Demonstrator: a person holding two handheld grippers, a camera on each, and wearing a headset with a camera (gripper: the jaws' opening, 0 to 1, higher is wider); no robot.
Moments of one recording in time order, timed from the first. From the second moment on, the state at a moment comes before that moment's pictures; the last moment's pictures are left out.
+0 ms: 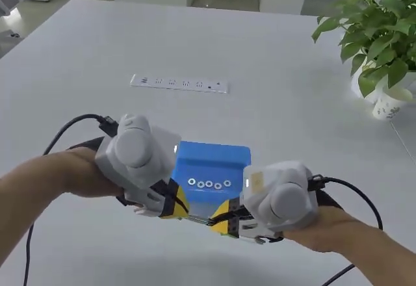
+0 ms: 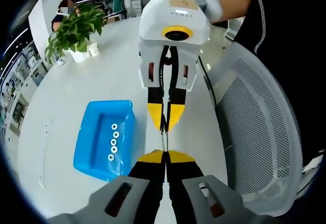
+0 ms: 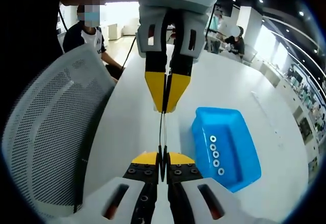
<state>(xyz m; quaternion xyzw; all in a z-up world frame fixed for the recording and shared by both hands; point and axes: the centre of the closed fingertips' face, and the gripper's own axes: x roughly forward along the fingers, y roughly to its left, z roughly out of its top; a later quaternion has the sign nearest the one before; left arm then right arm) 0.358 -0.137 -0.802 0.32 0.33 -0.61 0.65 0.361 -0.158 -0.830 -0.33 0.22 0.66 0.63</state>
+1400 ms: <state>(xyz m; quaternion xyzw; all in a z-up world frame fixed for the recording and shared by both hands) 0.336 -0.095 -0.804 0.18 0.26 -0.51 0.80 0.345 -0.169 -0.894 -0.38 0.29 0.65 0.58</state>
